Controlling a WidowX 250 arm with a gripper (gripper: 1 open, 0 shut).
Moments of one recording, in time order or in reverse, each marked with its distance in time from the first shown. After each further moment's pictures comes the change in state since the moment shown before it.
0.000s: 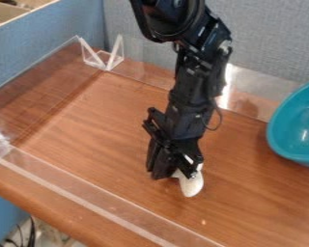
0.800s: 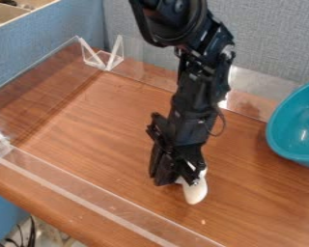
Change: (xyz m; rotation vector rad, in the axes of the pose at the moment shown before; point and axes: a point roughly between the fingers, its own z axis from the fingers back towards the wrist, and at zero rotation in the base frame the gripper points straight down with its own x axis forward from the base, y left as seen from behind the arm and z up) arm -0.001 -0.010 -0.001 -0.016 -0.008 -0.047
